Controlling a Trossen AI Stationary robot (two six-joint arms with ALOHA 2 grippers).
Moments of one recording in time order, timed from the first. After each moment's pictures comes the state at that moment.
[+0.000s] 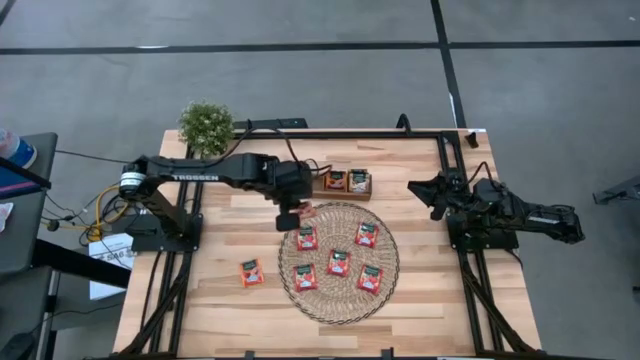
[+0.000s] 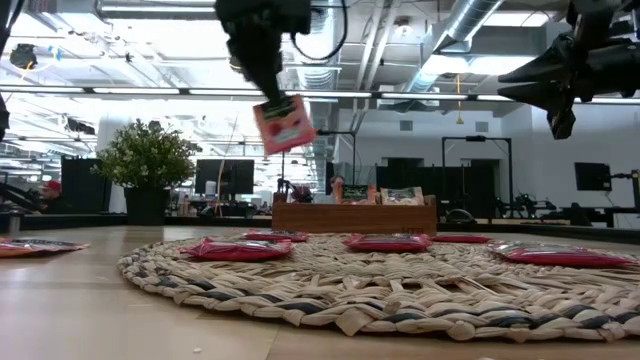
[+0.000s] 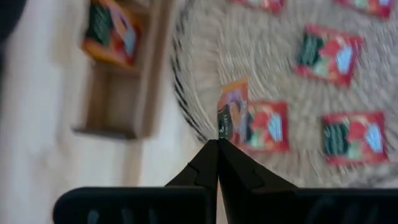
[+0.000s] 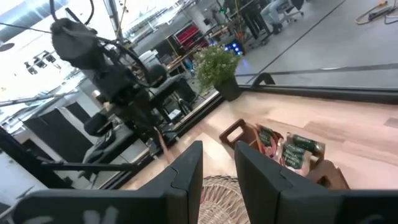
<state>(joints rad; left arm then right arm) 0.09 1.63 1.47 -0.94 -0.07 0.02 -0.11 0.01 0.16 -0.17 0.22 0.57</state>
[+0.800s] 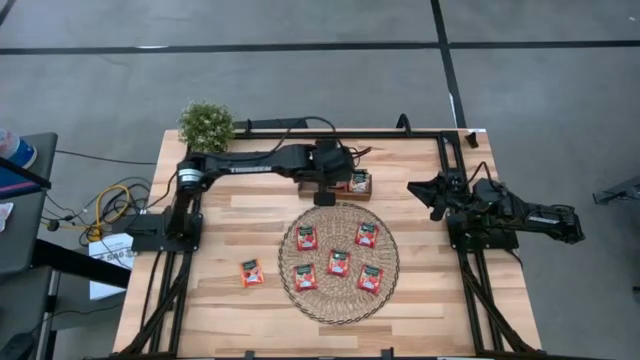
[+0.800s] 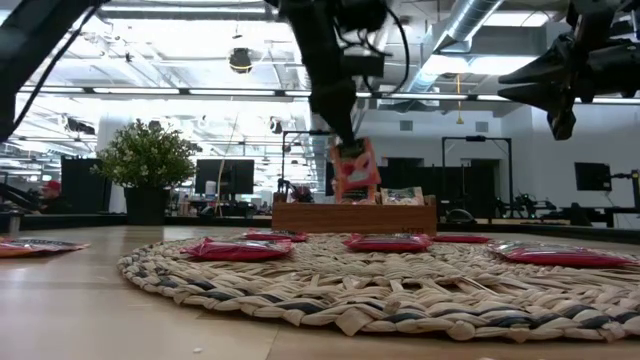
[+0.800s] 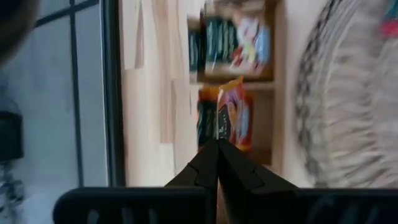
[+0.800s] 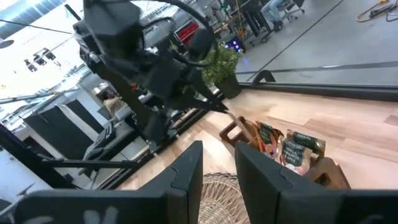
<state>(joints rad) 0.18 2.05 1.86 -0.85 -0.34 0.39 -0.11 0.01 0.16 -0.18 0.21 0.57</state>
